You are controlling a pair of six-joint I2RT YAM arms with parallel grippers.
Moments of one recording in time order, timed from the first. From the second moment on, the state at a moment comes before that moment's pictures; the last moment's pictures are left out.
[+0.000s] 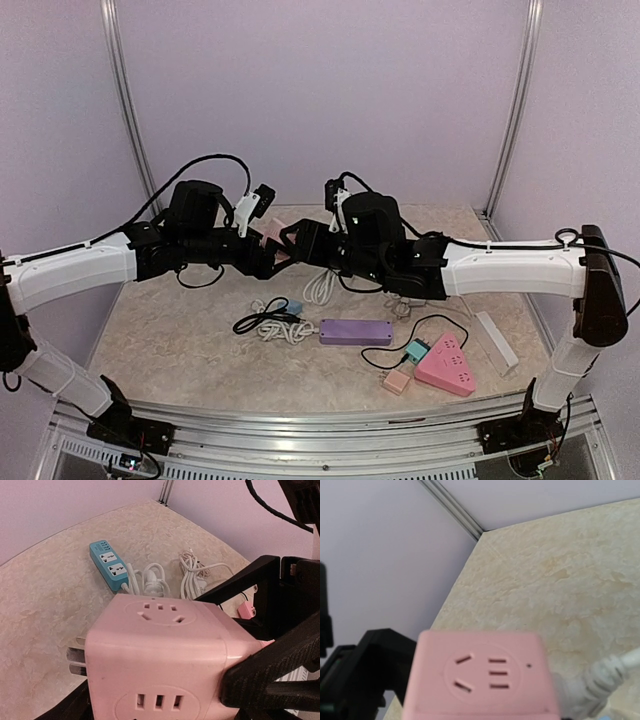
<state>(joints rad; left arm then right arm) -0.72 1.39 1.07 -0.17 0.25 -0.13 1.07 1.71 1.31 0.16 0.24 0.74</state>
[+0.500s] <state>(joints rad) -0.72 1.39 1.07 -0.17 0.24 -0.13 1.07 1.71 1.31 0.16 0.23 0.76</state>
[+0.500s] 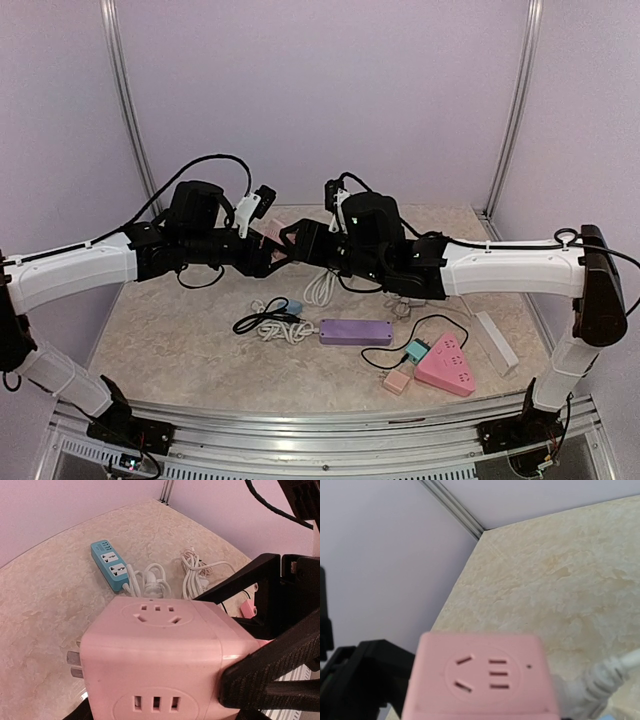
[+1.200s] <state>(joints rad) -0.63 1.43 1.07 -0.21 0.39 -0.11 0.97 1.54 1.11 0.22 0.25 0.78</state>
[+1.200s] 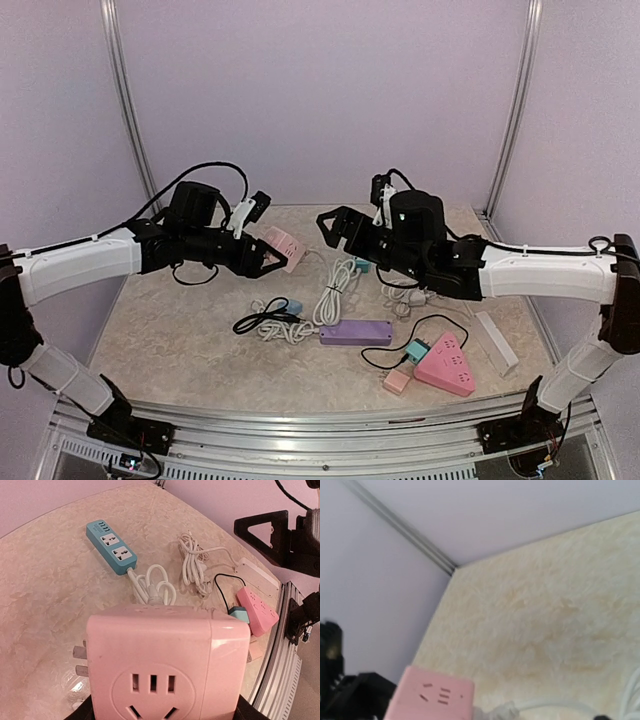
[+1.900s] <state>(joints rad) -0.46 1.49 1.20 -0.29 0.94 -0.12 0.88 1.27 0.98 0.09 -0.12 0.28</state>
